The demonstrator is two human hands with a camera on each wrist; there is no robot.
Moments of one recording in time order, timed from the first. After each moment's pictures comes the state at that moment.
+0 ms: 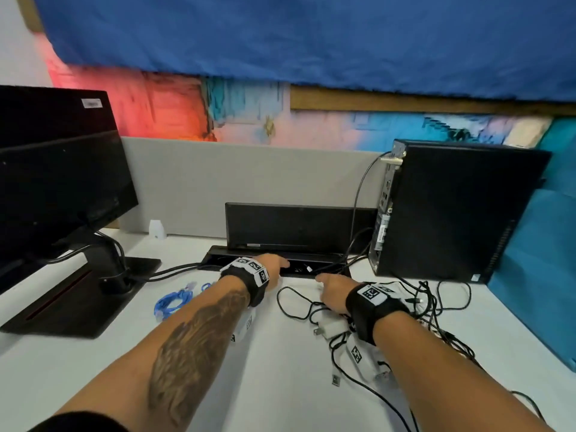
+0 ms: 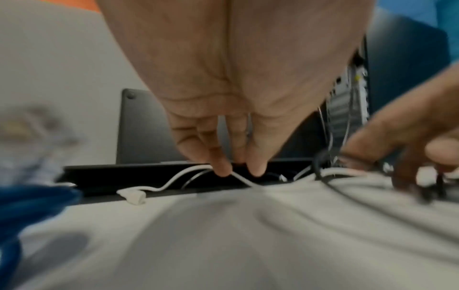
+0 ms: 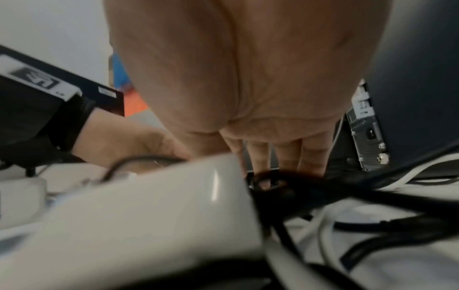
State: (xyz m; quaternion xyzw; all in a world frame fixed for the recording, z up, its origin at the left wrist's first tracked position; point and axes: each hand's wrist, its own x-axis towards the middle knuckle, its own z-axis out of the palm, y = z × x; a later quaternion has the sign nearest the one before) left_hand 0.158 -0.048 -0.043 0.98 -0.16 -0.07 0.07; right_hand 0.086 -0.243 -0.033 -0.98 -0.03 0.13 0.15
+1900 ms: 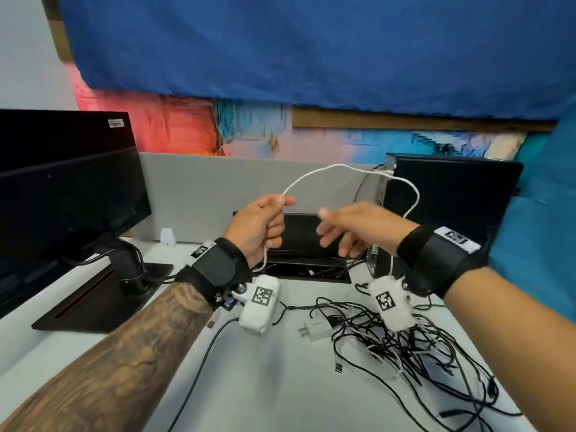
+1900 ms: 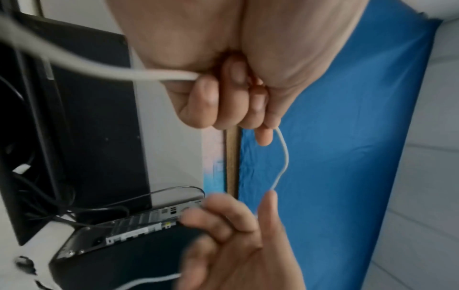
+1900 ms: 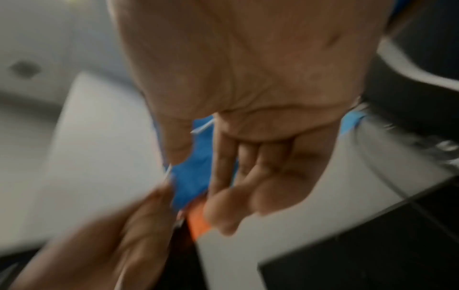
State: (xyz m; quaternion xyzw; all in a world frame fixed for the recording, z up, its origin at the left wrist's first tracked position) left_hand 0.024 -0.036 0.095 0.57 -0.18 -0.01 0.80; right_hand -0.003 -0.255 0.135 -0.87 -0.13 0.07 0.47
